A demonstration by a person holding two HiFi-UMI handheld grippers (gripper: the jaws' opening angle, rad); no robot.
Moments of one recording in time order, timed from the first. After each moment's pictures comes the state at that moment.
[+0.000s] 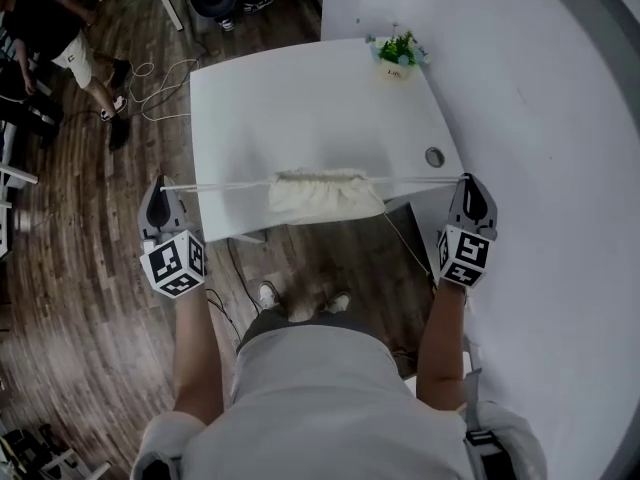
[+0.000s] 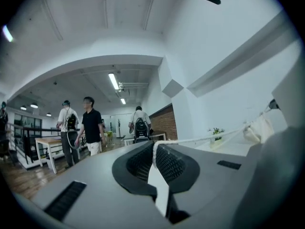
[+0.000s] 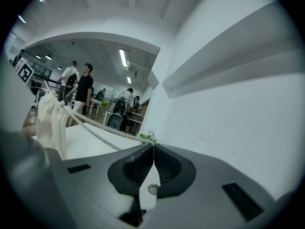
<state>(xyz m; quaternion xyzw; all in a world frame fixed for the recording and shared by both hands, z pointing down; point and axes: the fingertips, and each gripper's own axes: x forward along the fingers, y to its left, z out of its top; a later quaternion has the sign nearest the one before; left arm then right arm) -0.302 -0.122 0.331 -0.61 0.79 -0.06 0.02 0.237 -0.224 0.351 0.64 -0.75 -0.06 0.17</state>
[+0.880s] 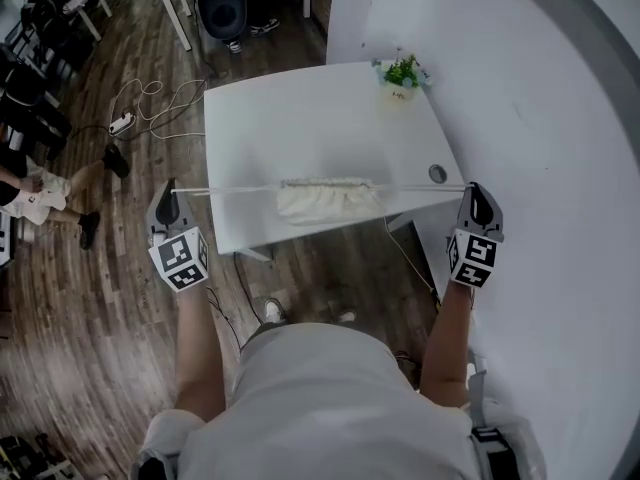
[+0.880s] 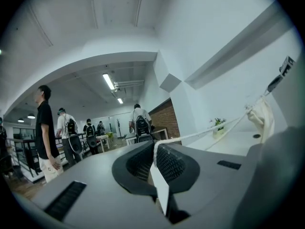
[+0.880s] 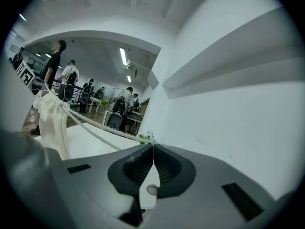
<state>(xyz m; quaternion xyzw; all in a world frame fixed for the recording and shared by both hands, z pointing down) -0.338 -0.122 0.328 -0.61 0.78 -0.12 0.04 0.230 -0.215 0.327 0.64 -0.75 -0.06 0.18</state>
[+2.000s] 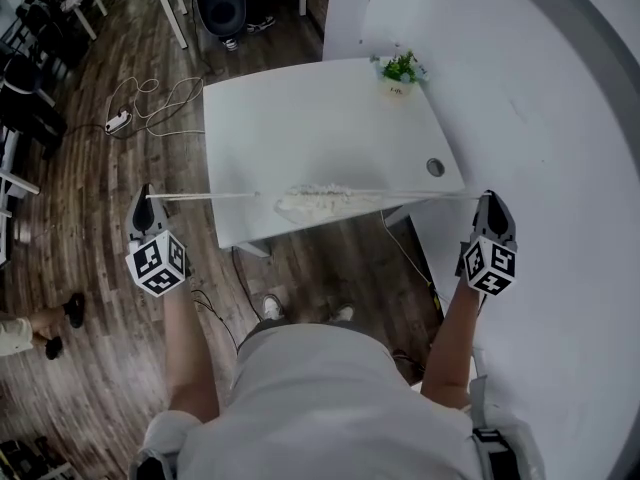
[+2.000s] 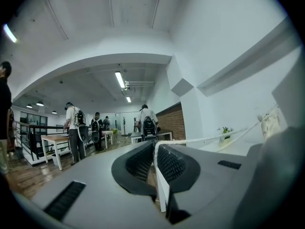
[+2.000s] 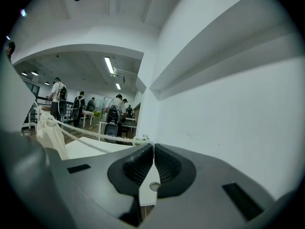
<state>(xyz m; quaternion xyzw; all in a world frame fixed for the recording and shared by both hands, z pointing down) -0.391 -0.083 0.316 -0.59 0.80 -0.06 0.01 0.269 -0.178 0.318 0.67 -0.74 0.00 0.11</state>
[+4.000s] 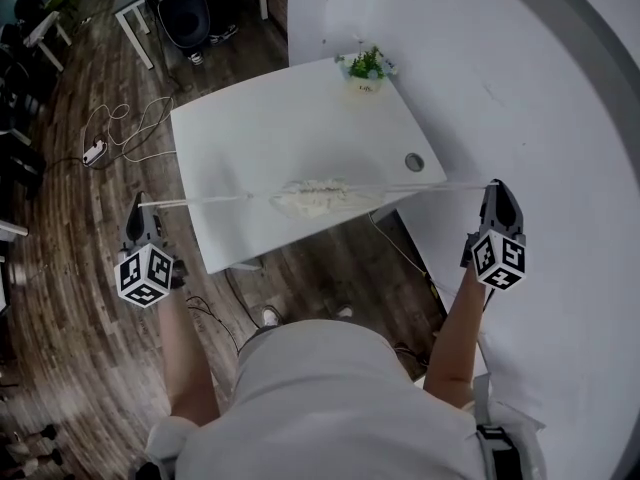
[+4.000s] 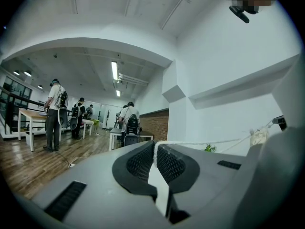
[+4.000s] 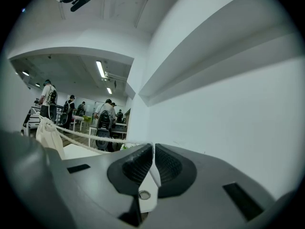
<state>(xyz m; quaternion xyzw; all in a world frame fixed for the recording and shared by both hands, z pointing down) -0.360 -0.154 0.310 -0.67 0.74 0.02 -0.04 0.315 -0.188 0.284 0.71 -0.70 -0.01 0.06</state>
